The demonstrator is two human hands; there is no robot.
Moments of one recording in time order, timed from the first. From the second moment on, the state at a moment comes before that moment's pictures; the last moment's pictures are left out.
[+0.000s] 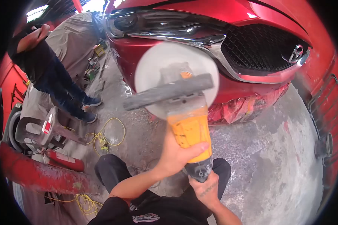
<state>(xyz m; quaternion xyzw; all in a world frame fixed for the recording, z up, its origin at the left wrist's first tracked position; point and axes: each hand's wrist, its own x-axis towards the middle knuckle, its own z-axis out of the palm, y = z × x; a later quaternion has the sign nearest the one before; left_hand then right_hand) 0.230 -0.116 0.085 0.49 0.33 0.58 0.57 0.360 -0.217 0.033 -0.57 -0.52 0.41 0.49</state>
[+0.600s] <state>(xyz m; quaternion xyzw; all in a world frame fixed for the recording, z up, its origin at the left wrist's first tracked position) 0.152 -0.071 0.027 0.50 0.37 0.61 0.50 0.300 -0.121 -0.068 -0.53 -0.59 0.41 0.46</state>
